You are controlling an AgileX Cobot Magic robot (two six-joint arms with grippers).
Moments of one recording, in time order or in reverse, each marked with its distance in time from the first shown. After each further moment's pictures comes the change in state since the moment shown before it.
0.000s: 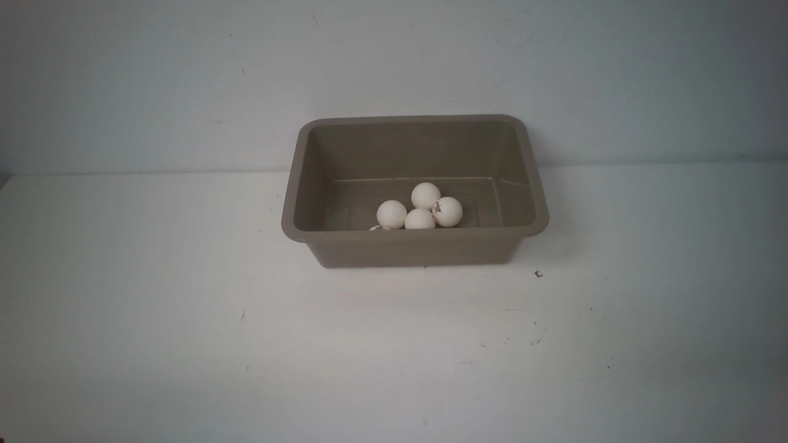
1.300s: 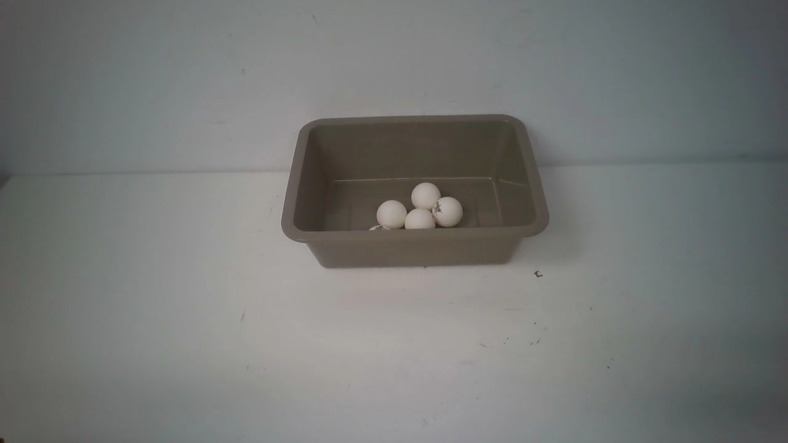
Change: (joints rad) right arm 0.000 -0.007 0.122 -1.554 0.179 1.783; left arm 0.000 0.000 0.000 0.001 0.000 0.000
